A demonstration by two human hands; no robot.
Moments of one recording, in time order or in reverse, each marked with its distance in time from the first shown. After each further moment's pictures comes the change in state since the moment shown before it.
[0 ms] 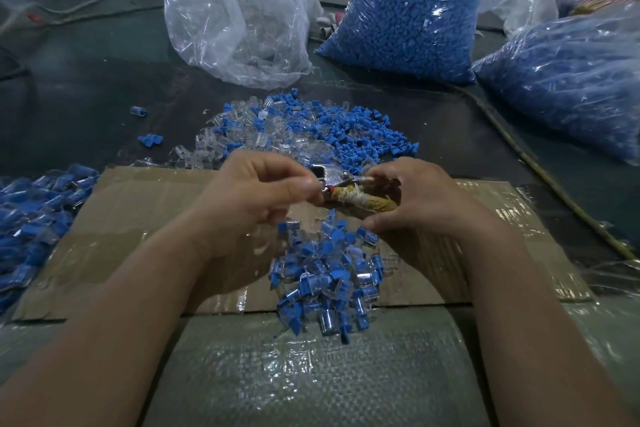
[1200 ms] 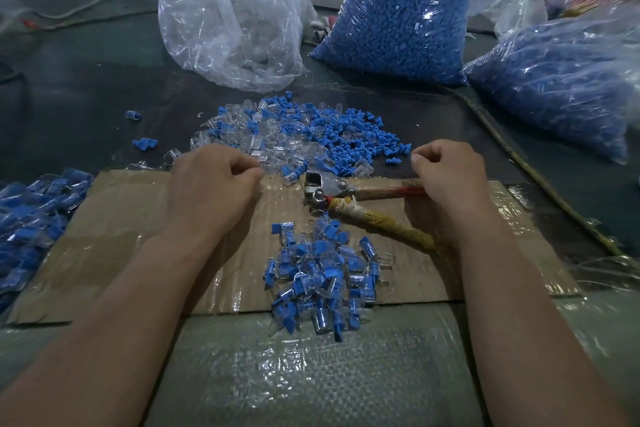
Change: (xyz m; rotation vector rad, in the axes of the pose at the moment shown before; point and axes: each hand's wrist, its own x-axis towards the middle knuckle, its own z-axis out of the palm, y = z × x) left_hand 0.019 -0.015 -0.016 0.912 0.580 0.169; right_hand 0.011 0.030 -0.002 0.193 0.520 0.418
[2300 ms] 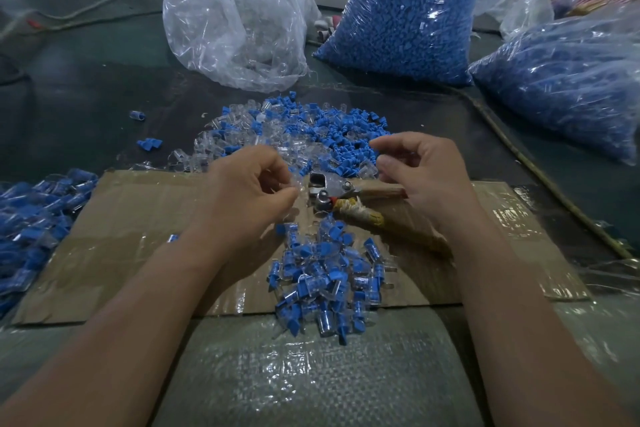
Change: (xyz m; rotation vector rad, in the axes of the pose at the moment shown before) left_hand -0.015 0.013 0.004 -0.258 -0.134 0.159; right_hand -0.033 -0.037 -0.006 0.451 -0.218 -0.224
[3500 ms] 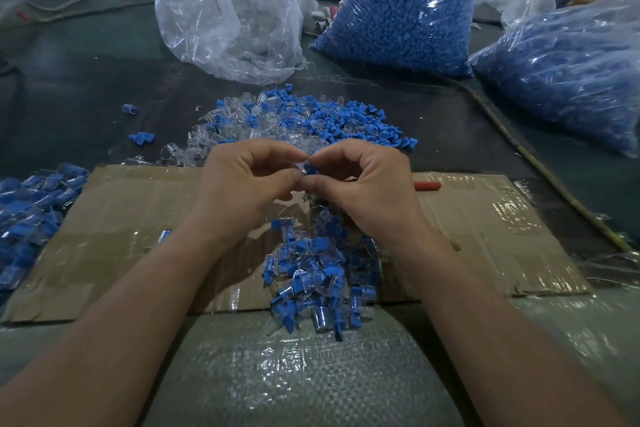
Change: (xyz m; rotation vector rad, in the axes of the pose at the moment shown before) left_hand 0.001 0.016 -0.002 -0.477 -0.042 -0.184; right_hand -0.021 -0.023 0.041 0.191 -0.136 -0.193
